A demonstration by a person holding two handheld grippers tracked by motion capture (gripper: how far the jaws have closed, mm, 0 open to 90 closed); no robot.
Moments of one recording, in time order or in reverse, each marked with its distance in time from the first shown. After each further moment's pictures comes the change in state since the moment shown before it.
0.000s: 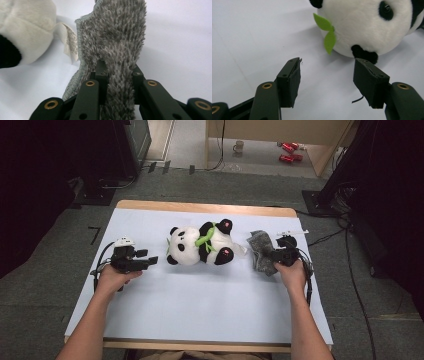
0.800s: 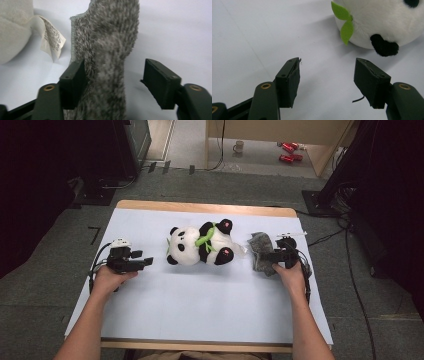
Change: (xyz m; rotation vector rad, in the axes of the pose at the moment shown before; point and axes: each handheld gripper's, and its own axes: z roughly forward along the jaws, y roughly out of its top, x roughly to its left) left arm 0.010 -0.008 -0.002 0.029 0.039 0.007; right arm -0.006 -0.005 0.008 0.019 -0.071 0.026
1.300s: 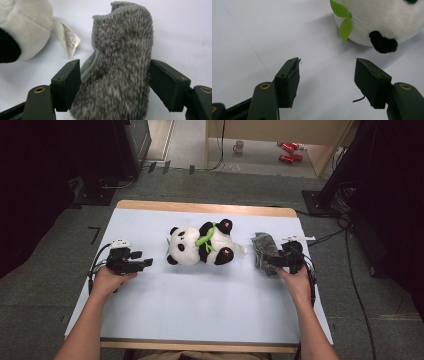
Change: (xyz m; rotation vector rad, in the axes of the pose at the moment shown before) left arm -0.001 -0.001 -0.001 0.011 -0.001 0.006; right arm 0.007 -0.014 -0.030 -0.075 0.034 -0.005
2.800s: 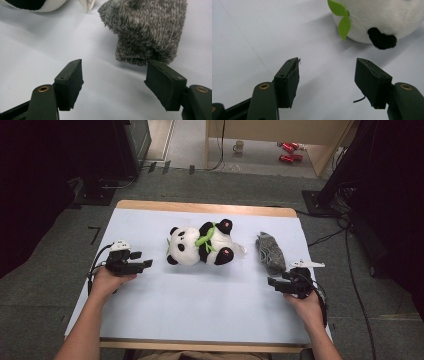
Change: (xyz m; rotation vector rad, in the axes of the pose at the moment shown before) left arm -0.002 -0.003 -0.002 -0.019 0.010 0.042; right arm 0.002 -0.068 -0.032 0.013 0.069 -0.053
